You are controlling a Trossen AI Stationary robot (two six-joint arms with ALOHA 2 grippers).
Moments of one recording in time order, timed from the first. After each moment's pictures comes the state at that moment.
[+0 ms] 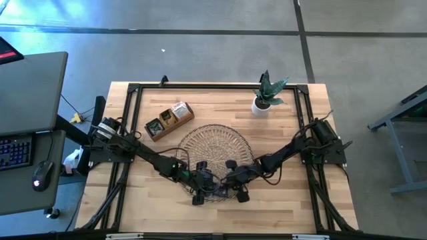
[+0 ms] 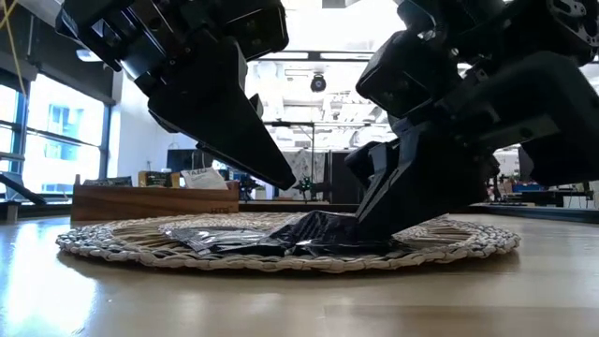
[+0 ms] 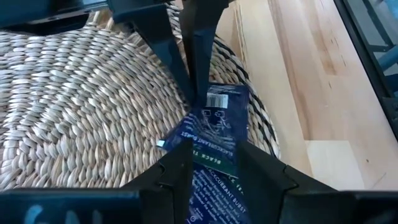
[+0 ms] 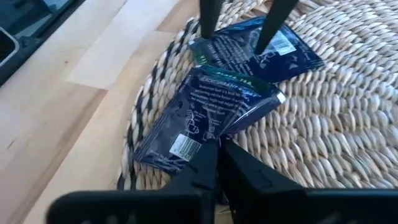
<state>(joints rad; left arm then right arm) -0.44 1.83 1.00 0.12 -0.17 -0.37 0.37 1.95 0.80 0.47 -0.03 0.12</state>
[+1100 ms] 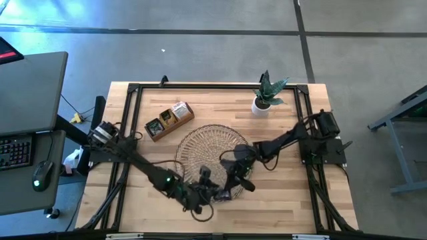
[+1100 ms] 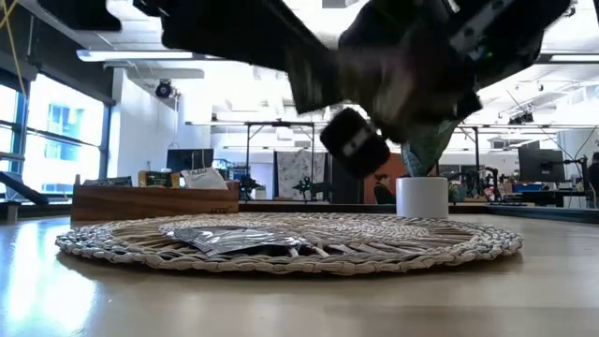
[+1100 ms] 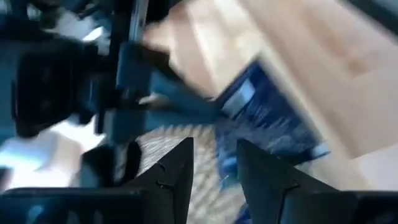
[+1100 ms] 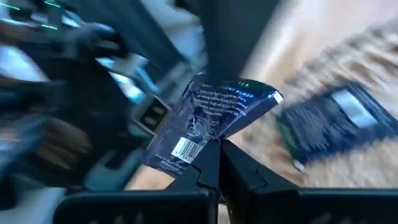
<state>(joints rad) -0.60 1.83 1.16 0.05 -0.59 0.18 0.17 1.86 0.80 0.66 -0.68 0.30</state>
